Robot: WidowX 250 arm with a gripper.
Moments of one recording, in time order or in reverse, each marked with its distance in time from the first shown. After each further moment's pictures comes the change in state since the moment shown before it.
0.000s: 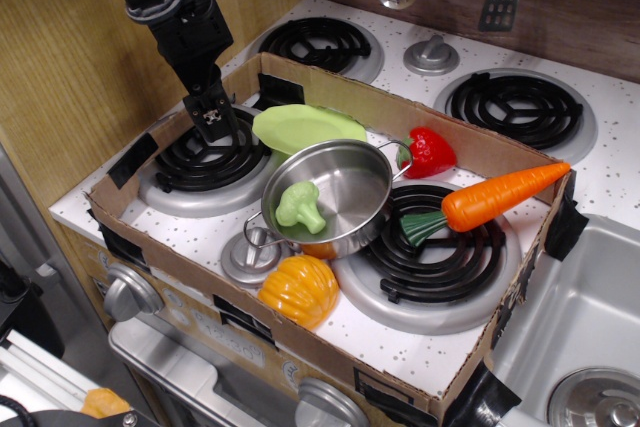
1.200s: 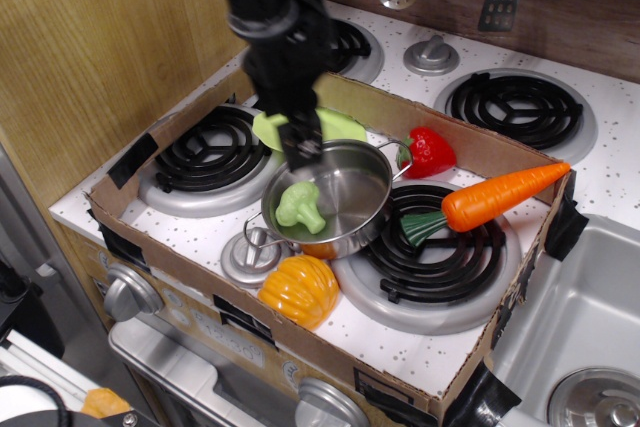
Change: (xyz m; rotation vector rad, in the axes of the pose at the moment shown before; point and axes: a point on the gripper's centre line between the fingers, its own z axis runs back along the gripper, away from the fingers) arm 0.065 -0.088 0.008 0.017 0.069 -0.045
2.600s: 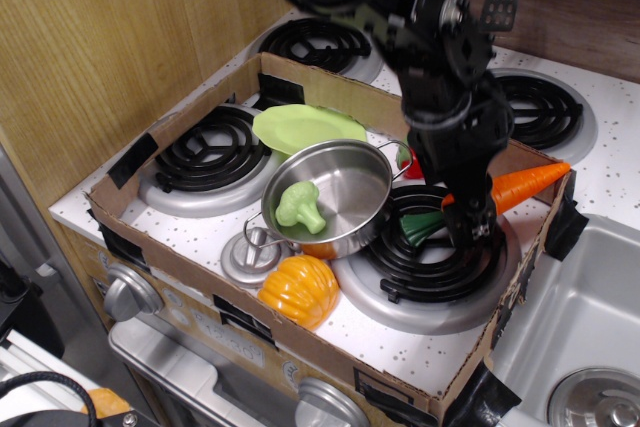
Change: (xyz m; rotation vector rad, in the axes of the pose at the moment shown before) arm 0.069 -0.063 -0.045 -0.084 -0.163 -0.053
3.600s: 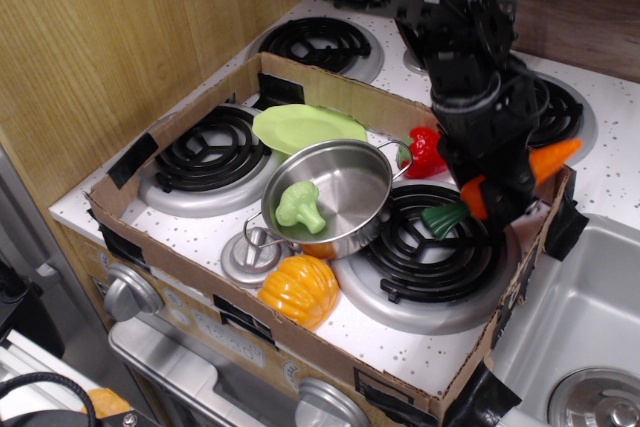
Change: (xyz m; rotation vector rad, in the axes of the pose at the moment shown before) arm 0.028 -0.005 0.008 -0.103 -0.031 0.276
